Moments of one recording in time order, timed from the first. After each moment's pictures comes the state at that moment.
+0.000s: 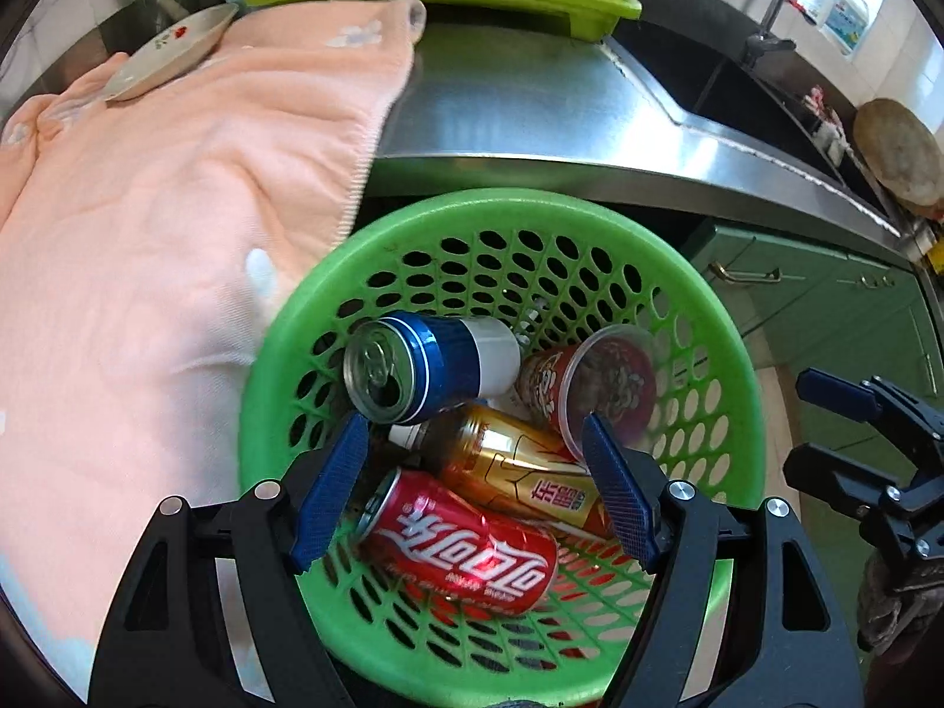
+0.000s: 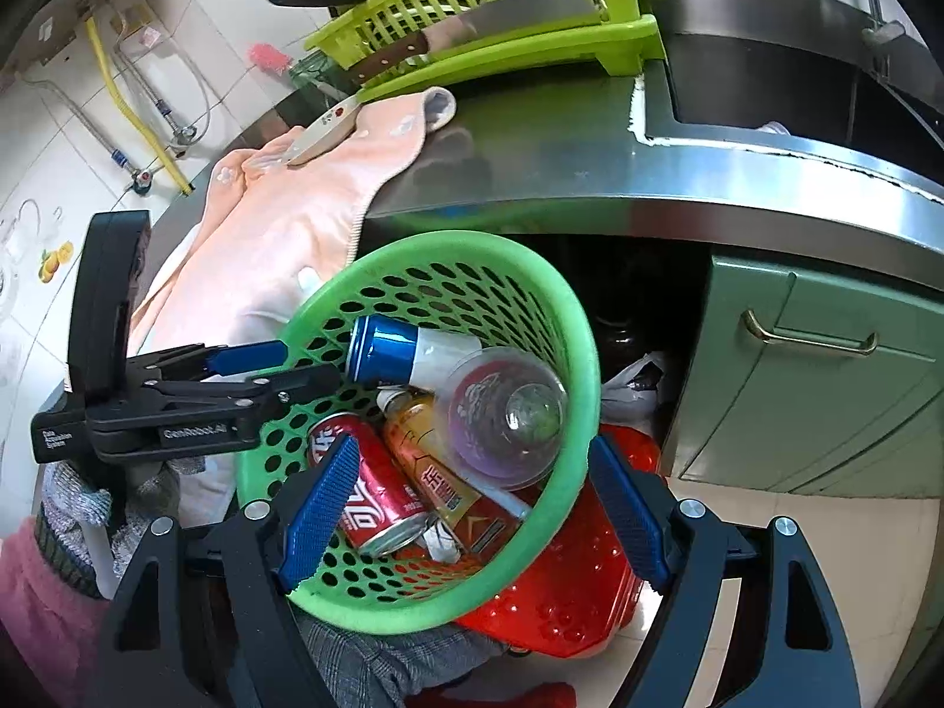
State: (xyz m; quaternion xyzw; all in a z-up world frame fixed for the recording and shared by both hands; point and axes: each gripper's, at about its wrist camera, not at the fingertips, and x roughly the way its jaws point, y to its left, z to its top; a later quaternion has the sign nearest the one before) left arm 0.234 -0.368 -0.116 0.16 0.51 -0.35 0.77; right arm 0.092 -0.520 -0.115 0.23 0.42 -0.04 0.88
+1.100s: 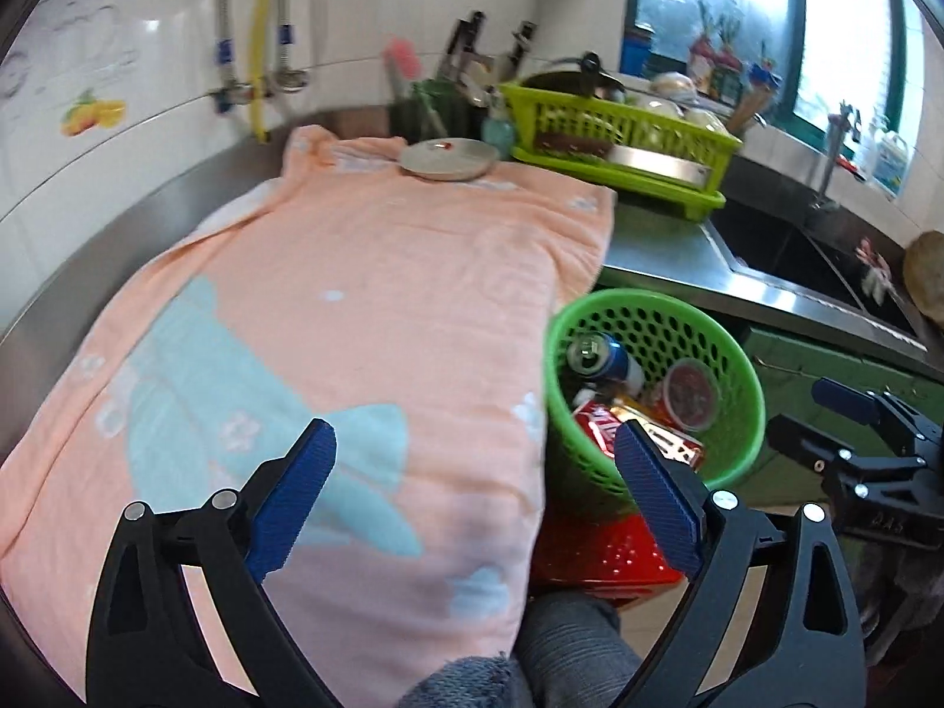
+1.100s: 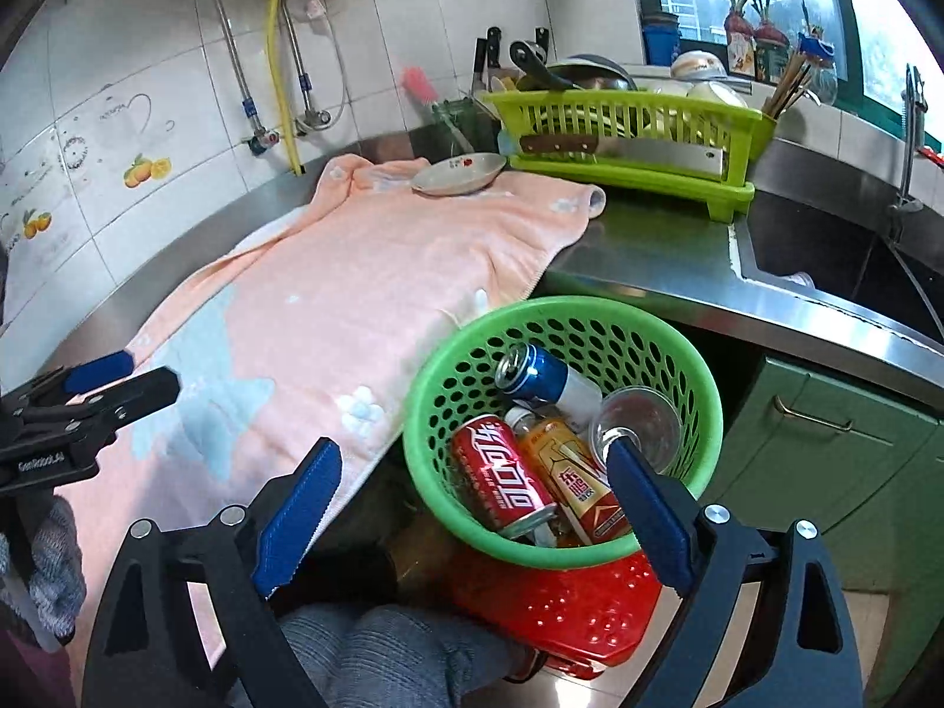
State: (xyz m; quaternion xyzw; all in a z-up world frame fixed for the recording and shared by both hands) left arm 0.118 -0.131 -0.003 0.06 0.36 -0.21 0.91; right arm 0.044 -0.358 -0.040 0.10 0.34 -0.03 0.93
